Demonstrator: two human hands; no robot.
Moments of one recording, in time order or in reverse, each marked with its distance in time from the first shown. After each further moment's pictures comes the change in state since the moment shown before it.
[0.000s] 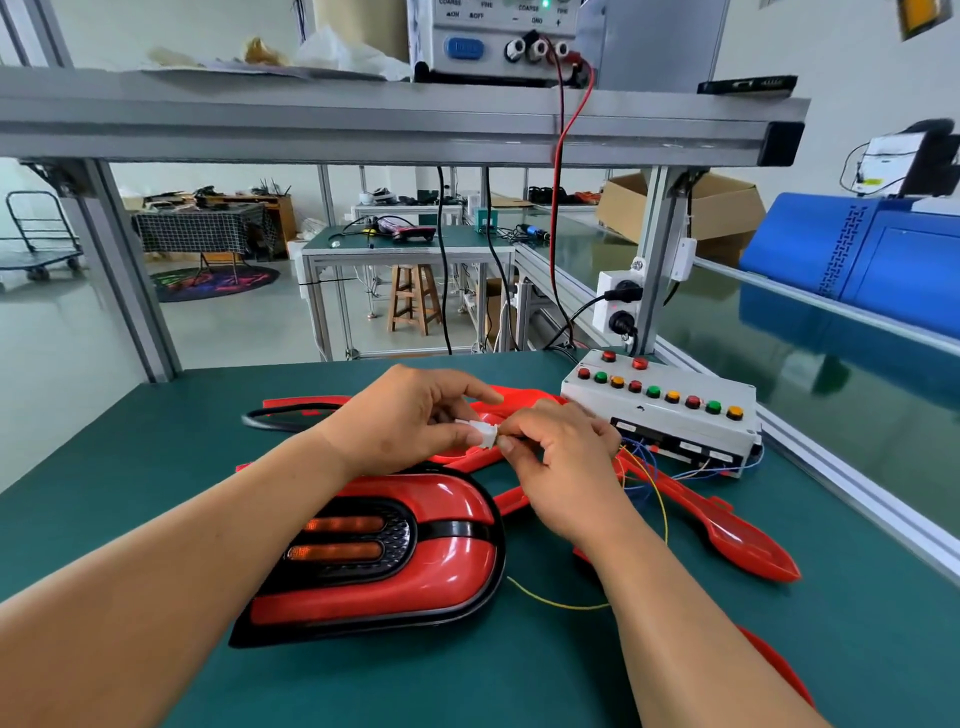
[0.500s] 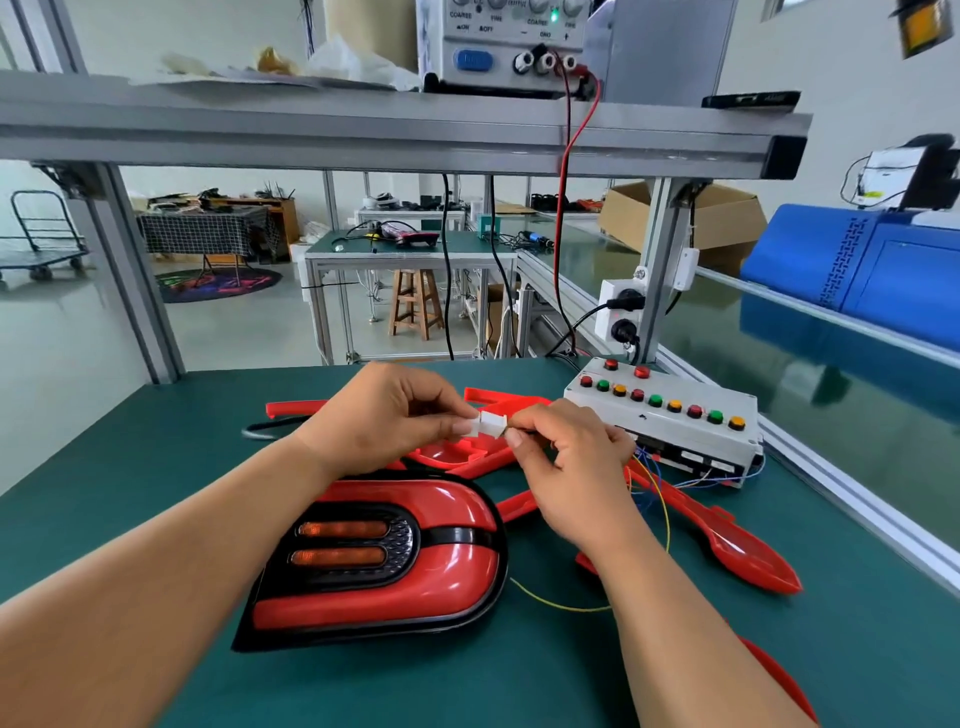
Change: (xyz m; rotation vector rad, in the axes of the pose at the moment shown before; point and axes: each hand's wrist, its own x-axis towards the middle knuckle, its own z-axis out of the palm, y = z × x) left_hand -0.009 0.001 -0.010 -0.089 0.139 0.018; right_hand -0.001 0.000 0.000 -0.011 0.140 0.015
